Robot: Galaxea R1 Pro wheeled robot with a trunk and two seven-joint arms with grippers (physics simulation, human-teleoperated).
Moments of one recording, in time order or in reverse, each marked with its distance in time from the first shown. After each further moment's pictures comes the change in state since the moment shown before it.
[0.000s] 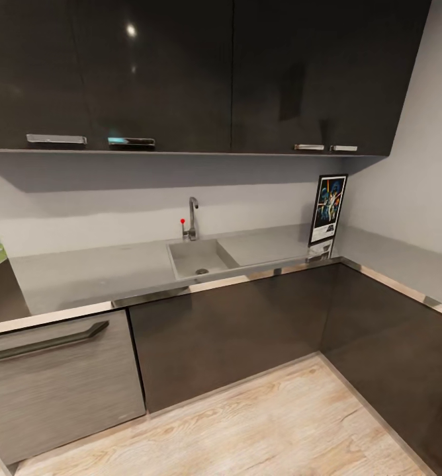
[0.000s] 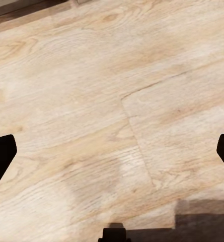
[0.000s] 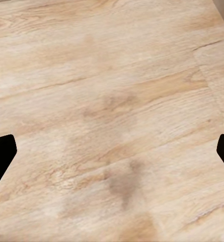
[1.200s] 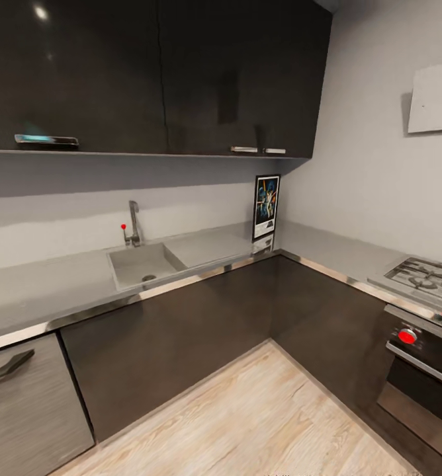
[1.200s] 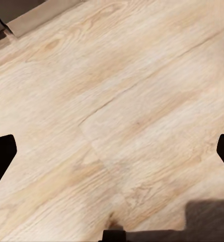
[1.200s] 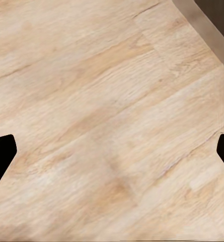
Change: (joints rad) left arm 0.000 0.000 0.000 -0.001 0.000 0.000 0.000; right arm 0.000 0.004 0.000 0.001 0.002 0.001 0.001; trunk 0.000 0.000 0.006
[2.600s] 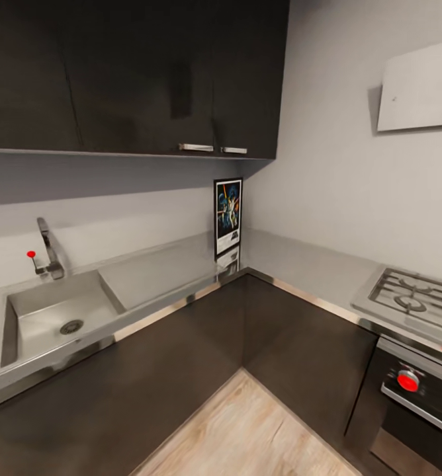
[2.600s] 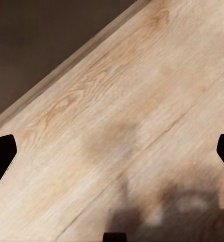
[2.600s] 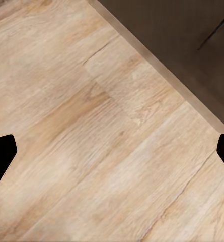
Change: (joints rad) left arm 0.000 0.001 0.001 -0.001 0.001 0.000 0.000; right arm 0.000 -0.003 0.000 0.007 0.001 -0.005 -0.001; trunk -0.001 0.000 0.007
